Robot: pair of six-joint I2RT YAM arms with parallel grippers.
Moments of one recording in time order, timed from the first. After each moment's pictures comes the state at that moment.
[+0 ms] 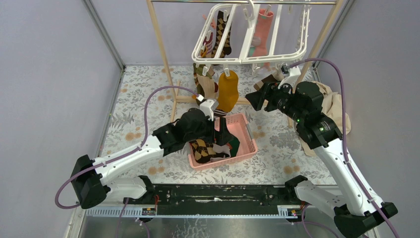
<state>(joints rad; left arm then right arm) -0.92 1.22 0.93 -0.22 0.07 -0.59 0.43 0.96 1.18 -0.43 -0.20 0.36</state>
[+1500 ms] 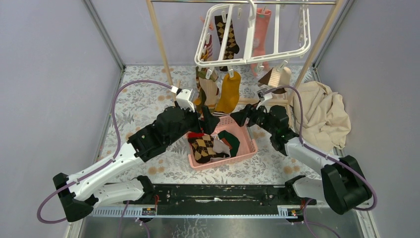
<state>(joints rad) -0.92 1.00 1.01 -0.31 -0.23 -0.51 0.43 1.19 0.53 0.50 -0.34 0.43</state>
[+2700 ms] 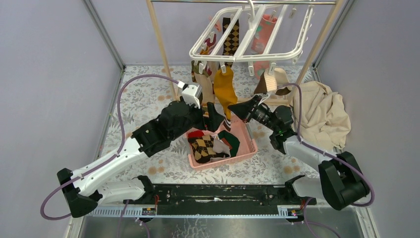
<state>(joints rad) -0.91 1.07 1.07 -0.33 -0.19 -0.49 0.43 1.29 0.53 0.92 -0.55 0.60</state>
